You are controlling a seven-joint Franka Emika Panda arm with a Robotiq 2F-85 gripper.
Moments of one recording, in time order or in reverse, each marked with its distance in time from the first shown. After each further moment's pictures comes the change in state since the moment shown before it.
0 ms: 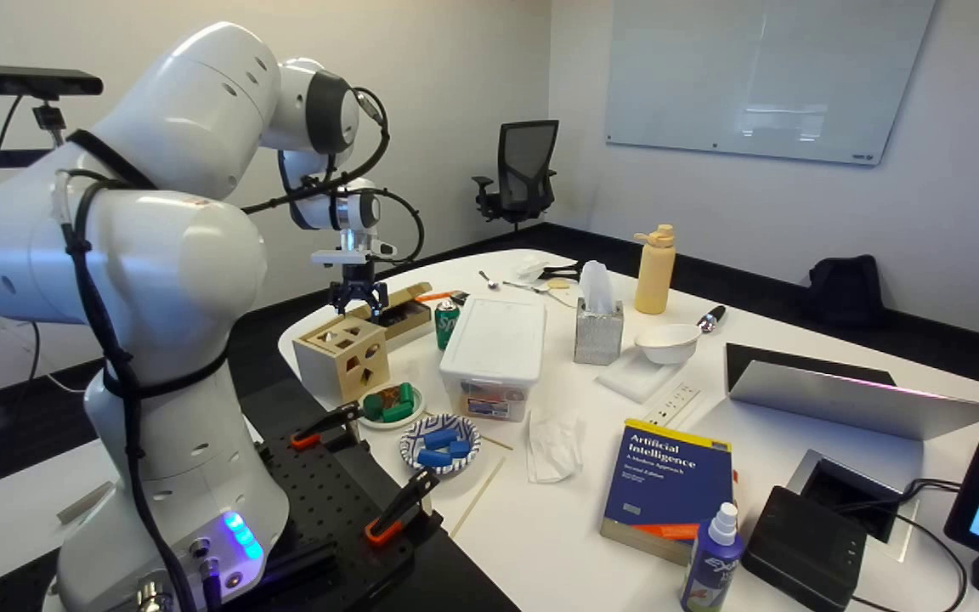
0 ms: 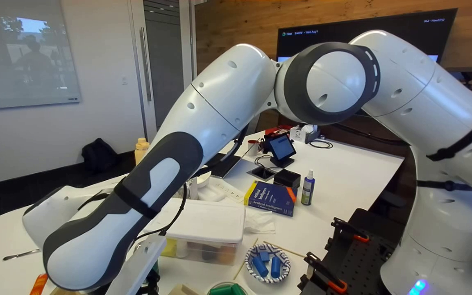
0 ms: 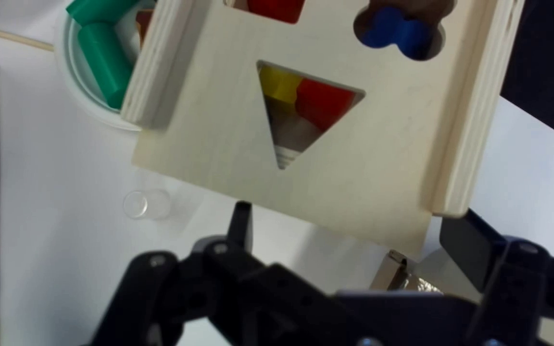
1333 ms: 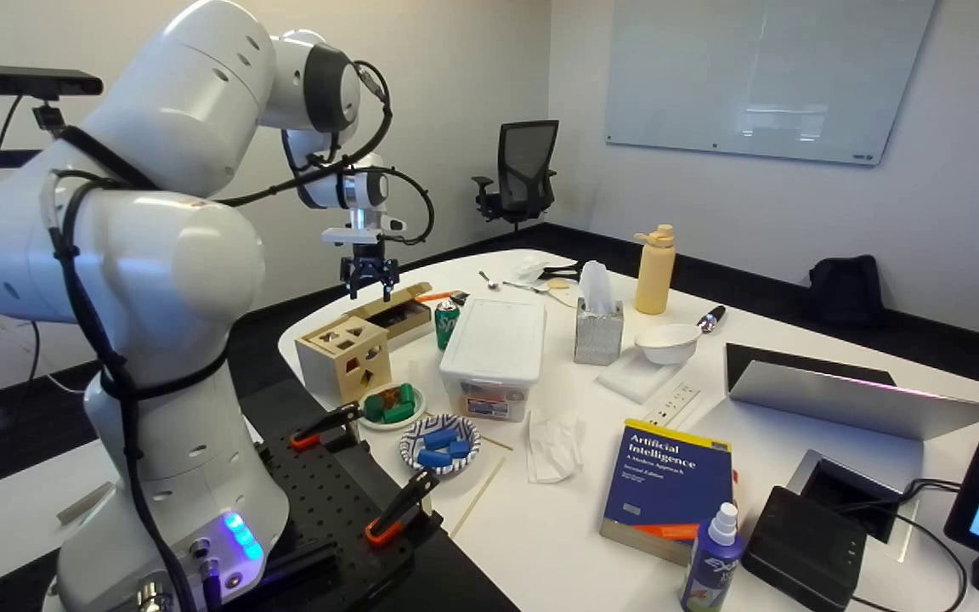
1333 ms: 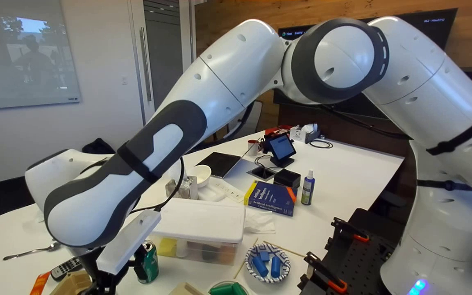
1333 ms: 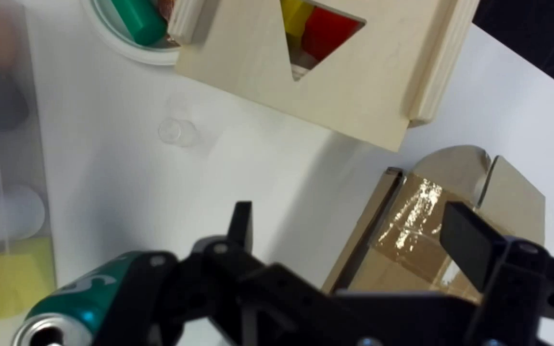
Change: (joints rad) arm -0.035 -0.095 -0.004 -0.034 0.000 0.076 -0.031
